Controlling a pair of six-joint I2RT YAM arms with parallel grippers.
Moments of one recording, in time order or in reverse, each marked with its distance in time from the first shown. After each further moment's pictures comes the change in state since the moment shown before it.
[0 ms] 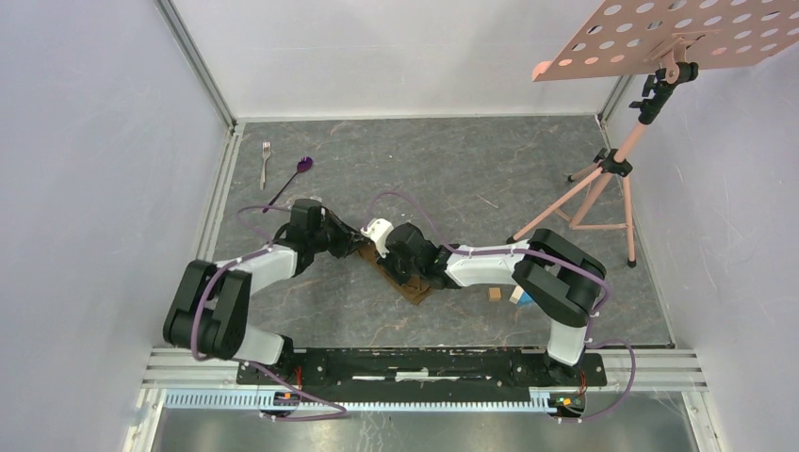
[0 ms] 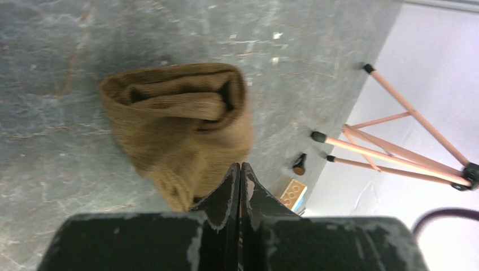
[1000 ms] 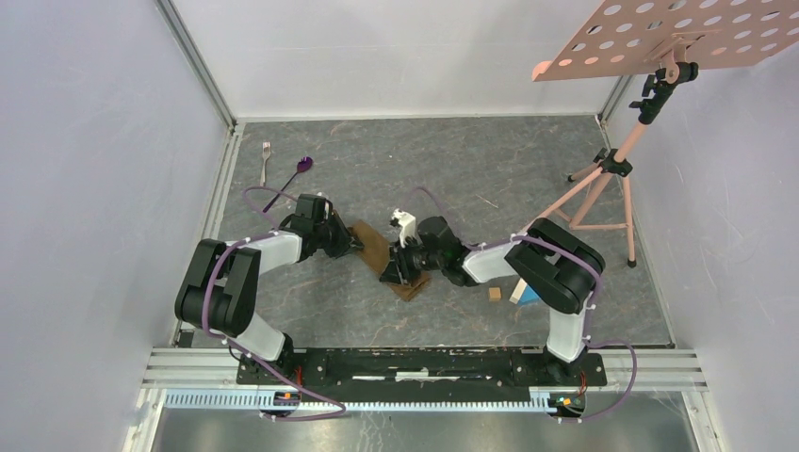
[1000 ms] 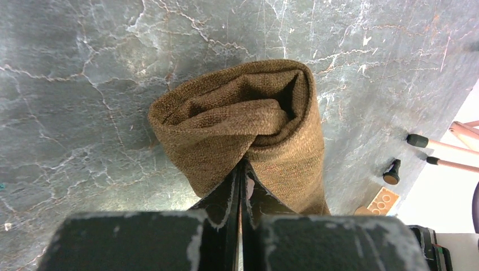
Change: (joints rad) left arm 0.029 0.182 0.103 -0.153 -0.074 0.333; right arm -0.166 0.056 -0.129 0.335 -0.470 0.332
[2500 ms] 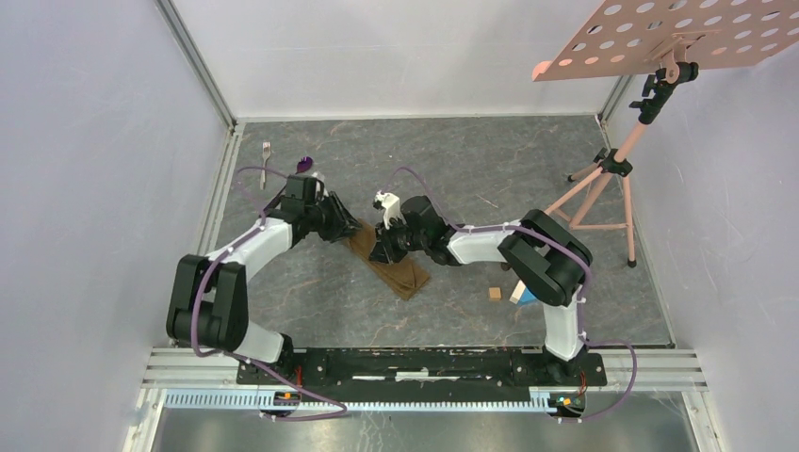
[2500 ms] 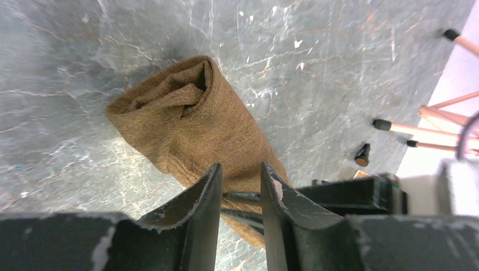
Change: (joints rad) left arm 0.020 -0.069 0.159 -0.216 0.066 0.077; right arm -0.013 0.054 0.186 -0.084 0.016 -0.101
